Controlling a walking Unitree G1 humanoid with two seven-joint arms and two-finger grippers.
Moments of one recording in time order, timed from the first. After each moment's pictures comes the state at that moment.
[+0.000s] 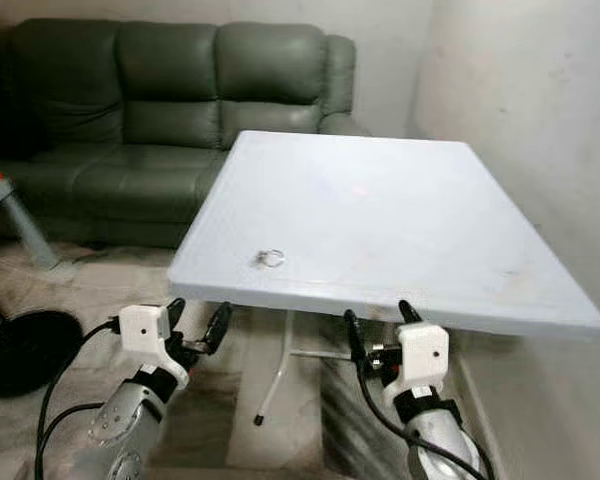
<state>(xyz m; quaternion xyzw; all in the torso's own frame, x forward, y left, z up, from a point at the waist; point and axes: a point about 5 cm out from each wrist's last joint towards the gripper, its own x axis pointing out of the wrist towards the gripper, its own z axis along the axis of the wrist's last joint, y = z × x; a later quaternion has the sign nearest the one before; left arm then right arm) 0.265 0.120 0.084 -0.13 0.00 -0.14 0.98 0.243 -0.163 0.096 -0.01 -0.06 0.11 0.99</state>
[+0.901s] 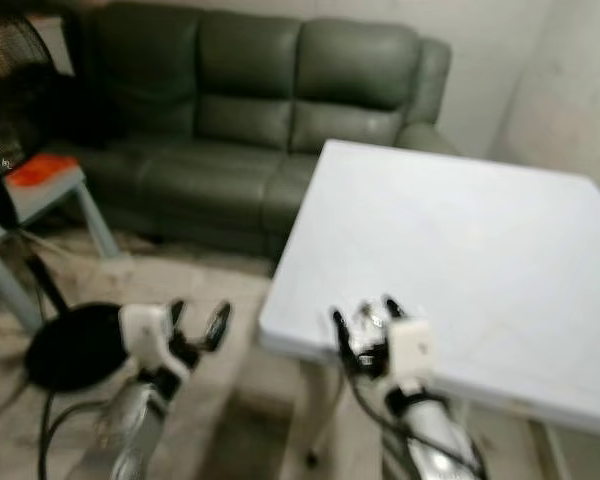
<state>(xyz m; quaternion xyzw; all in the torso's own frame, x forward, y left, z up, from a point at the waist) 0.267 0.115 0.083 -0.12 0.01 -0.13 0.98 0.245 -0.166 0.096 0.00 -0.05 0.11 0.99</state>
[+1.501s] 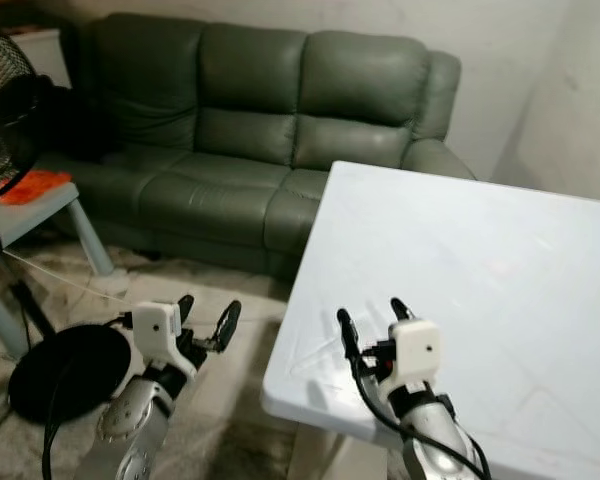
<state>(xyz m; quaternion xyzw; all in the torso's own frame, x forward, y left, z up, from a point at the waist) 0.266 0.113 0.082 -0.11 0.01 -0.14 0.98 0.247 -0.153 0.096 0.01 -0.05 0.13 0.99</state>
